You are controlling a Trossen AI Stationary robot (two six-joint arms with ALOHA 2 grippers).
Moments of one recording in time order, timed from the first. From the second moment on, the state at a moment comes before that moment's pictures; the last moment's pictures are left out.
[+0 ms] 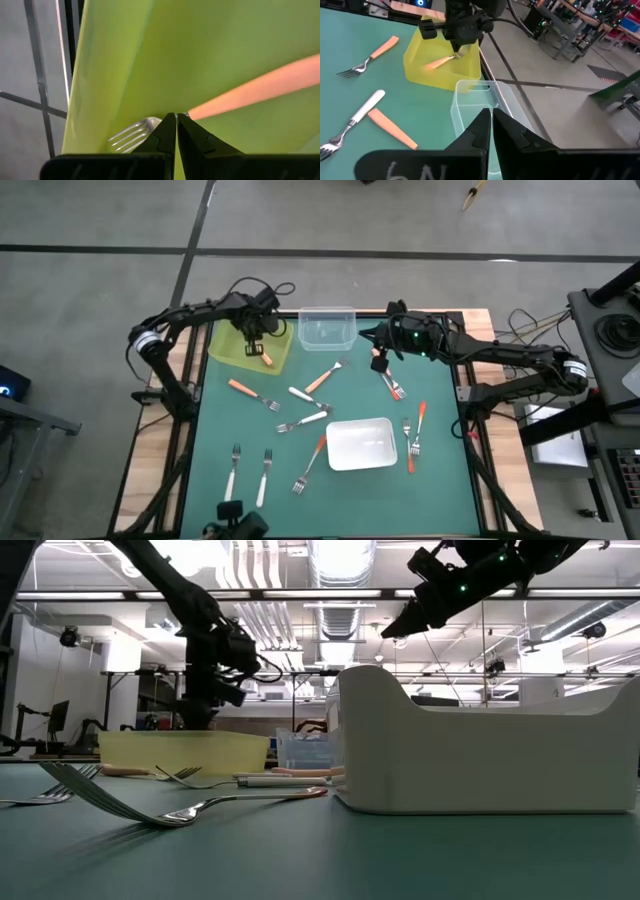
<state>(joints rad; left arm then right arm) 0.78 1.74 1.16 -0.81 -0.24 0.67 -0.38 1.19 0.82 0.03 0.05 -0.37</state>
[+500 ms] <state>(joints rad) 0.83 1.75 1.16 -0.74 -0.21 0.73 -0.38 1.19 0.82 0.05 0.05 -0.39</state>
